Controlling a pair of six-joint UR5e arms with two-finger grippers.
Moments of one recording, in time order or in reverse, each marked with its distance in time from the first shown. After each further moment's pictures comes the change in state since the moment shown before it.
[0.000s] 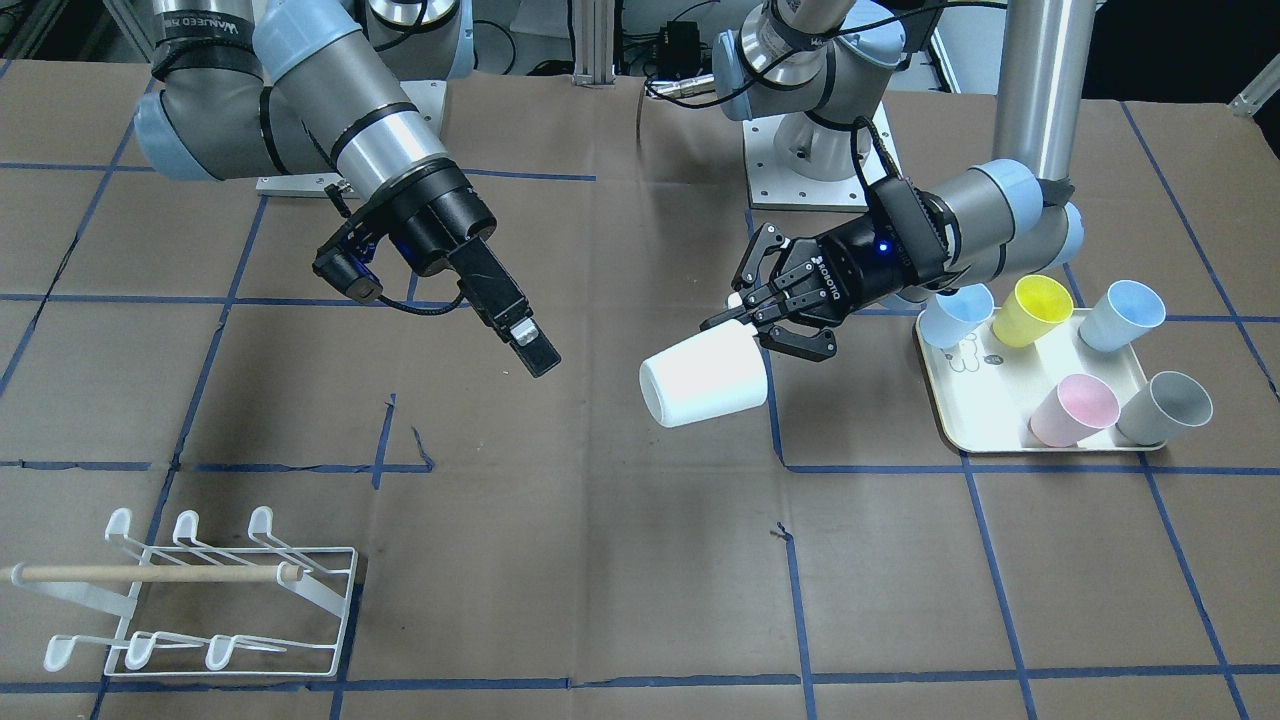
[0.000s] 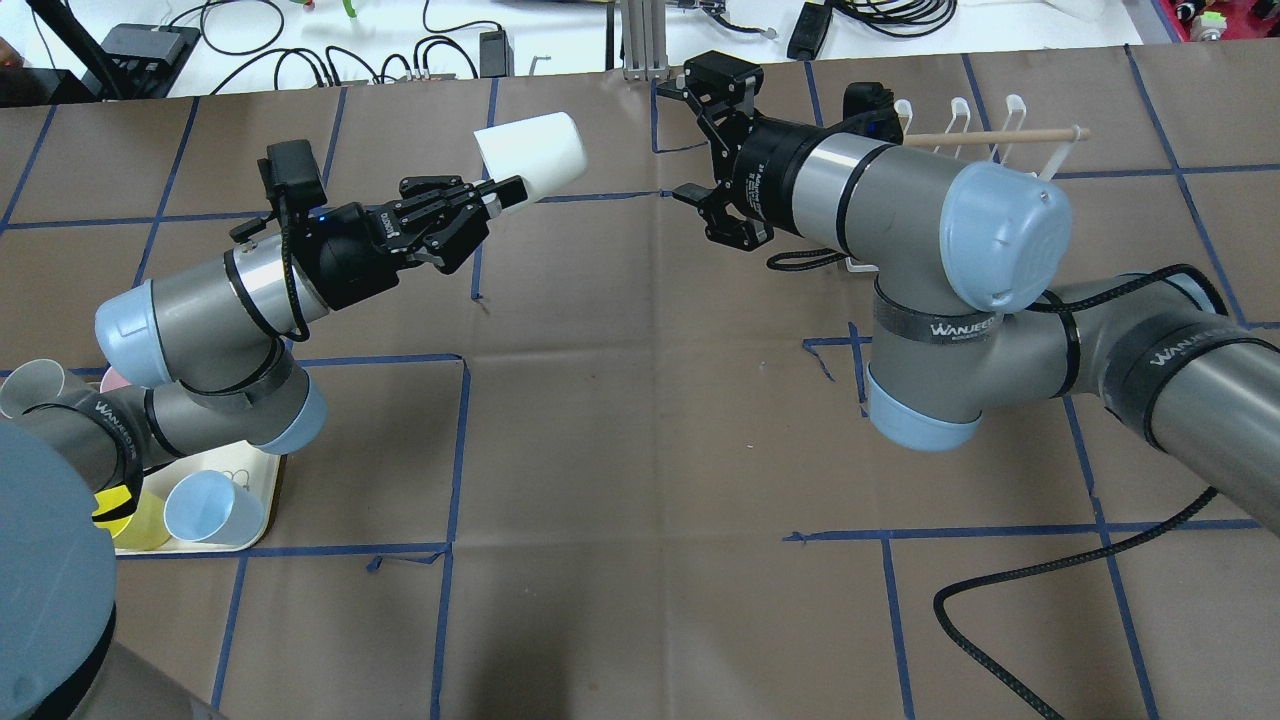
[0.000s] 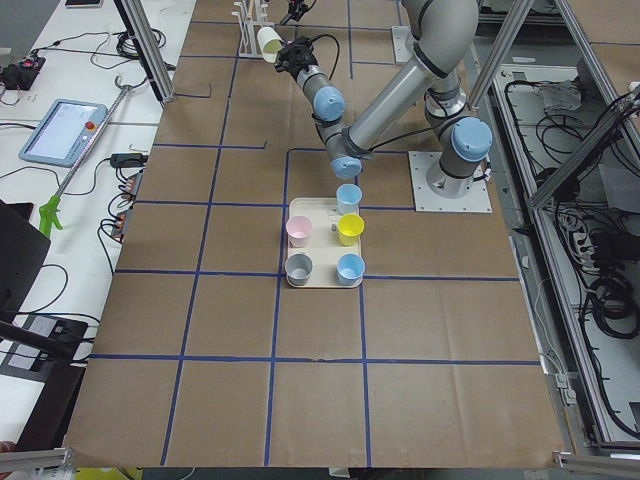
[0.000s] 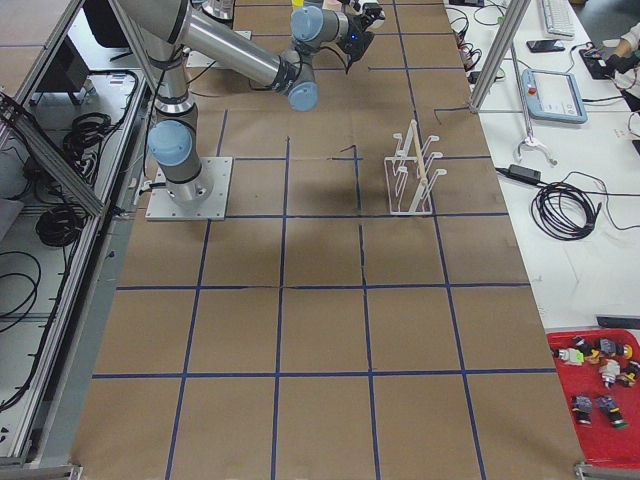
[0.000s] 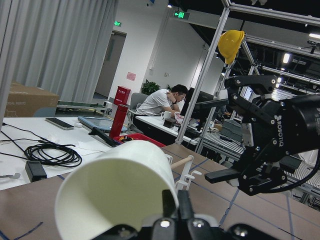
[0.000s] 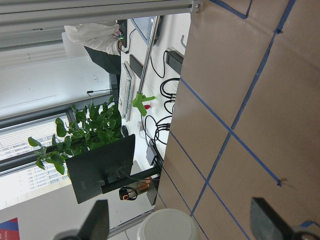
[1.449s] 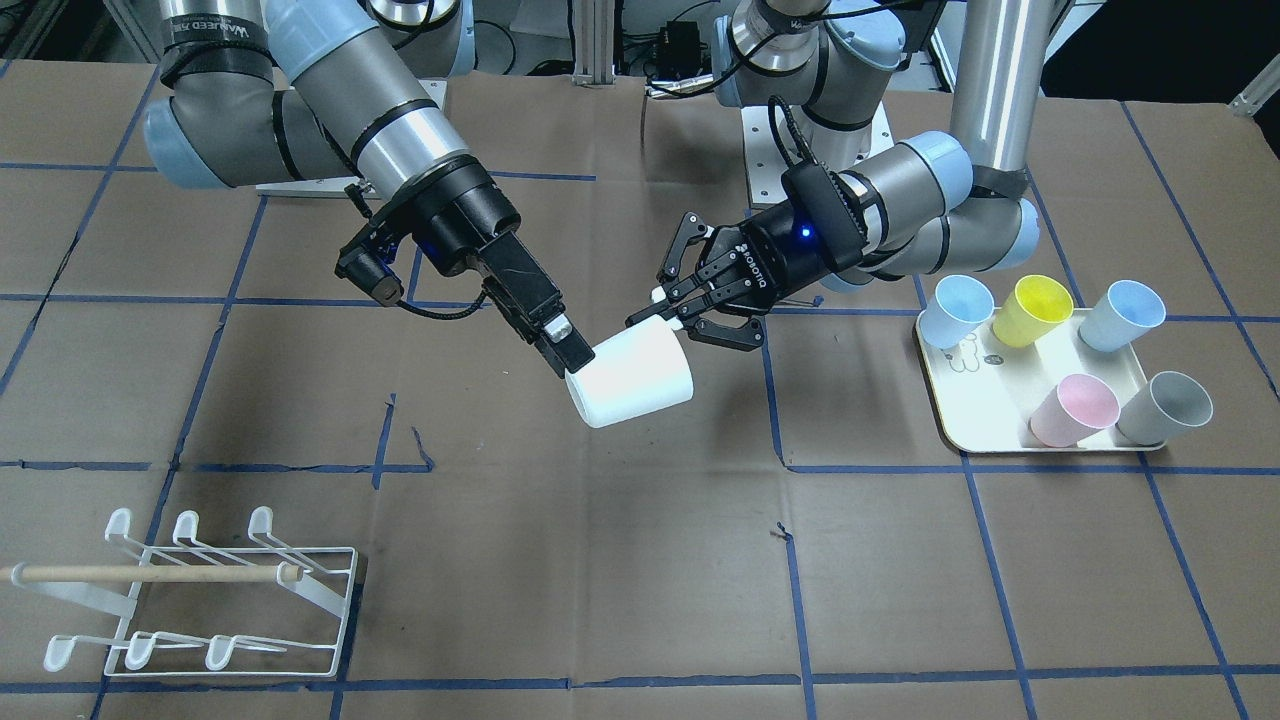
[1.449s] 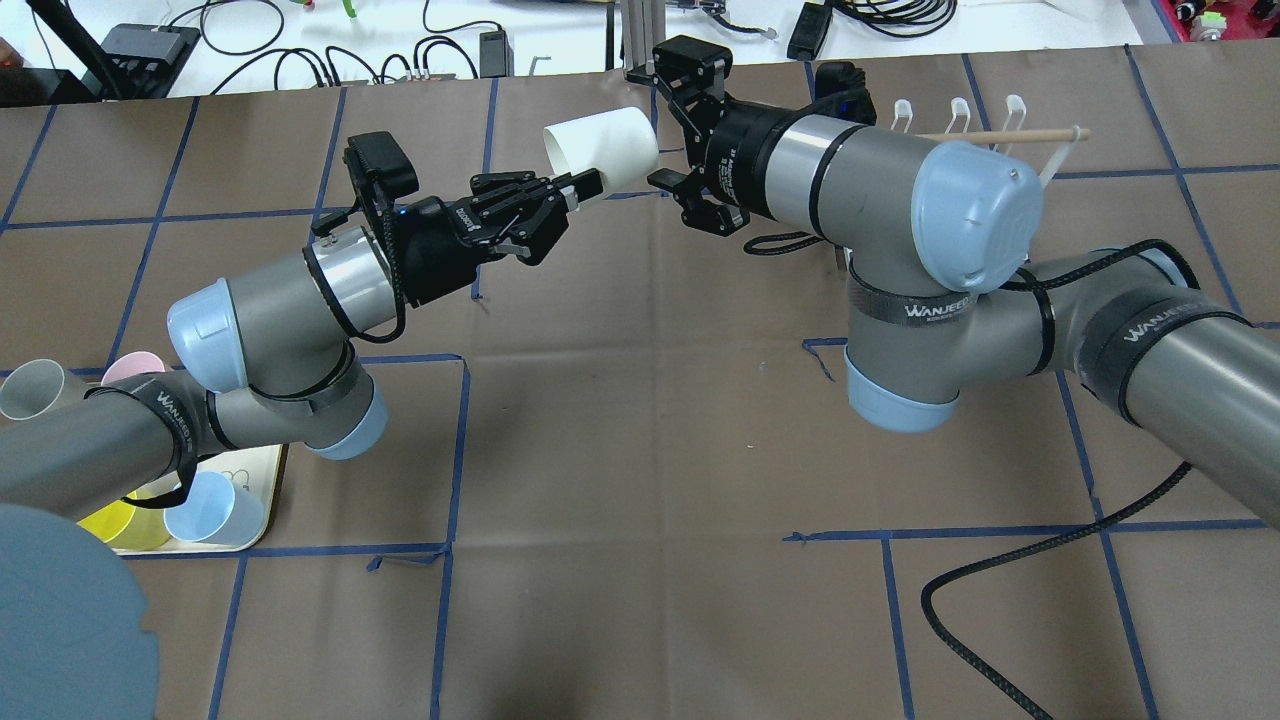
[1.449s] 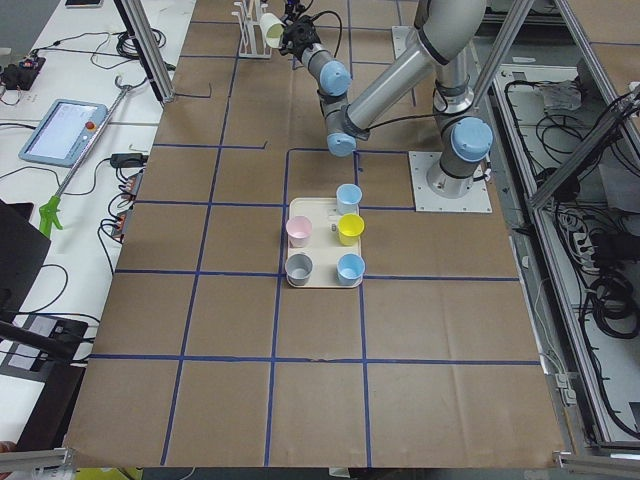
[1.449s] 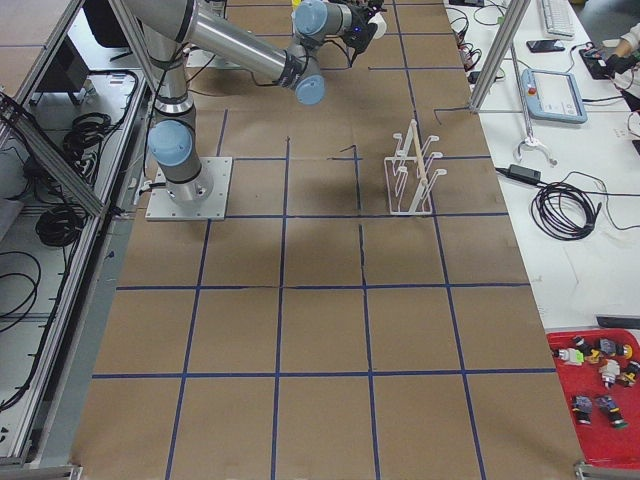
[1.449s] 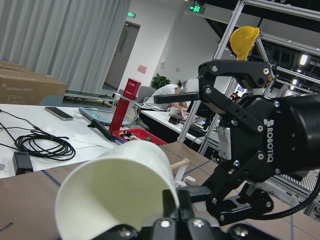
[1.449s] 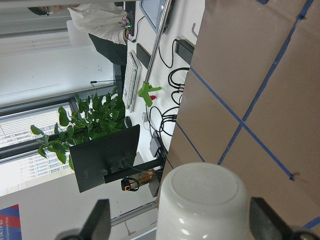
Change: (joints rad) left arm -0.153 0.028 0.003 -0.031 0.212 -0.040; right arm 0.036 0.020 -0.057 0.007 -0.002 -0.008
